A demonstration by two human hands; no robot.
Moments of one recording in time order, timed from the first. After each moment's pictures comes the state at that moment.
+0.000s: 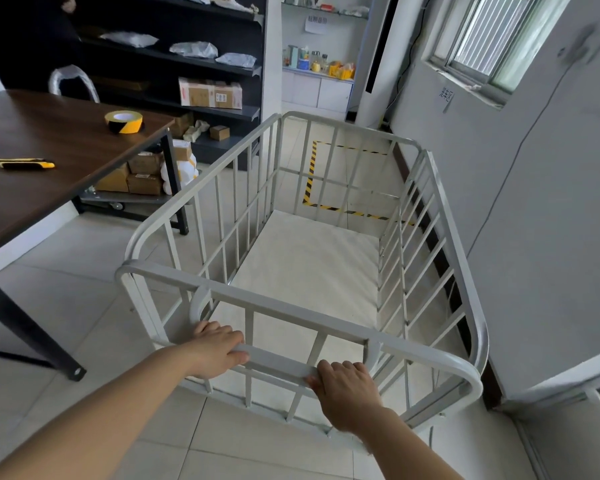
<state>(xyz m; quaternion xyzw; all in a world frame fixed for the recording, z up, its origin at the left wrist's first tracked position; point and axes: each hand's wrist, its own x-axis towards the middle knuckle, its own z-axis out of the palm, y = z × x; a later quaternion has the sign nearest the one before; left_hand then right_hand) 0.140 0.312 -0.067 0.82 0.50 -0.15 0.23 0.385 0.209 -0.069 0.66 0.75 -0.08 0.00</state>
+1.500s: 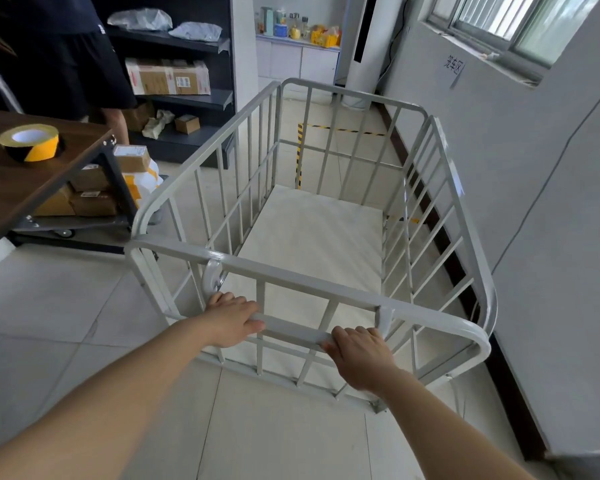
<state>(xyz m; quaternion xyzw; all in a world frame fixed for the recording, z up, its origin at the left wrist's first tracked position) 0.223 0.683 -0.061 0.84 0.48 -0.16 0.19 0.459 0.572 -0.073 0.67 0.73 -0.09 0.01</state>
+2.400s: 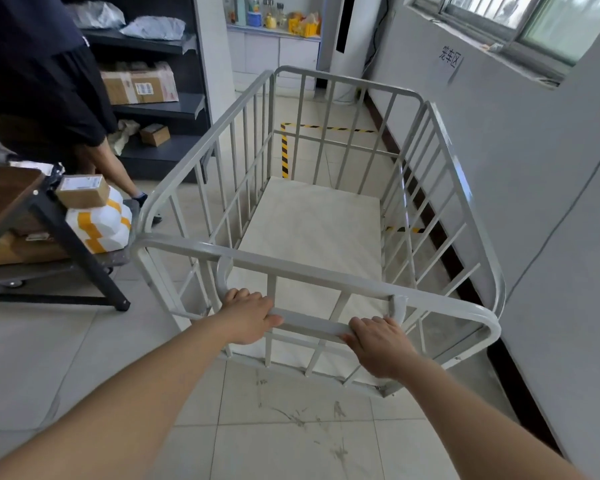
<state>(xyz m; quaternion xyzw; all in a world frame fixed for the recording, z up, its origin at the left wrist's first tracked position) 0.297 0.938 -0.065 0.85 0.45 -0.17 0.18 0.526 0.818 -0.067 0.69 0.71 -0.09 0.04</state>
